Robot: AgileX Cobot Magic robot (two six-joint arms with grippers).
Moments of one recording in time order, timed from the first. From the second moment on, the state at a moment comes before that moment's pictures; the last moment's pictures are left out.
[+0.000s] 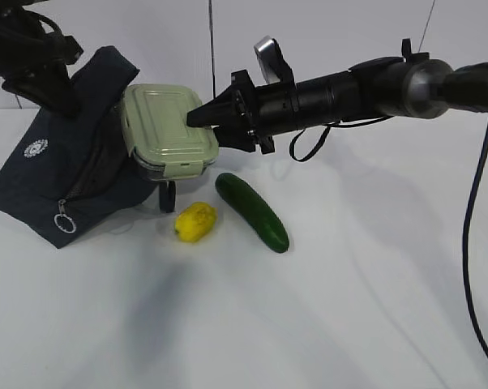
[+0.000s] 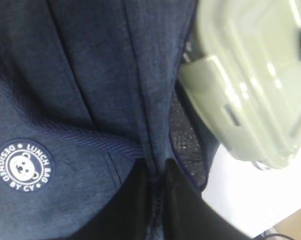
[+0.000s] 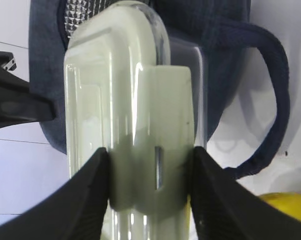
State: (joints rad) left arm -0.16 1.90 -1.72 -0.36 1.20 0.26; right arm 0.25 2.42 -1.93 1.48 1.17 -0.77
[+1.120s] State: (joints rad) left arm -0.22 1.90 -1.72 -0.50 1.22 0.29; right arm 0.25 2.44 -1.99 1.39 1.17 -0.74
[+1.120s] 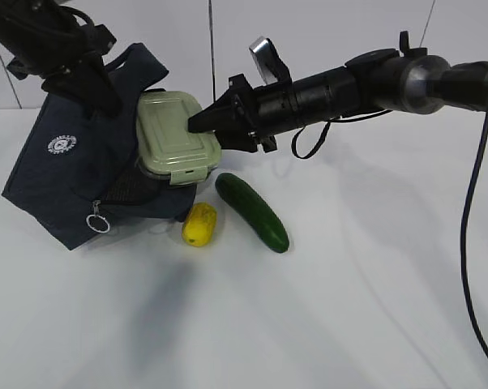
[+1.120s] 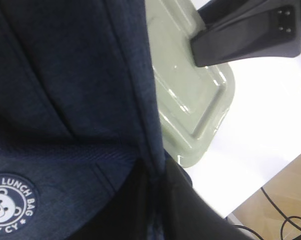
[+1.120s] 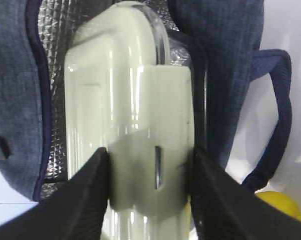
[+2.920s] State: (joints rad) left arm -0.22 1.90 -1.72 -0.53 1.23 0.29; right arm 0.36 2.56 -2.02 1.43 1.06 -0.77
